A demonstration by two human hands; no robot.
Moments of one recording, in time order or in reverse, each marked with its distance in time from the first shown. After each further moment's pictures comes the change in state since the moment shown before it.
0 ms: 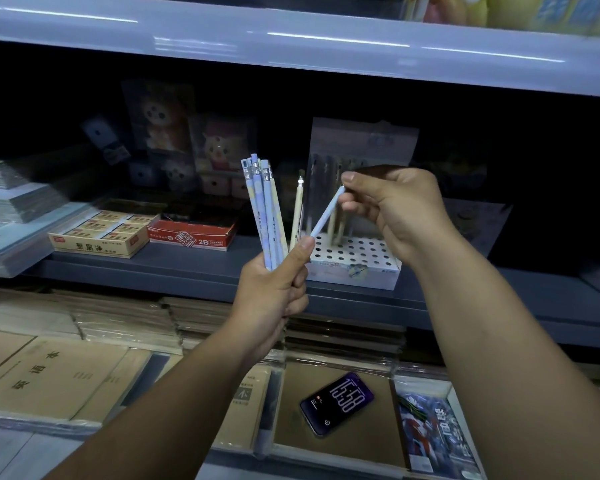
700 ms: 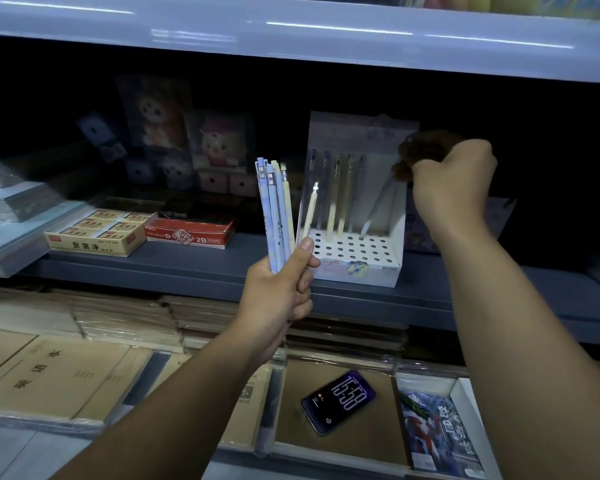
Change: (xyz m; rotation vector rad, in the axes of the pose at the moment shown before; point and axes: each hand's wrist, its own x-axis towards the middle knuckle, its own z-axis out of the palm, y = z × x) left_hand 0.002 -0.011 0.003 0.069 0.007 -0.021; right_hand 0.037 -0.004 -0.039 -0.490 0.419 -0.412
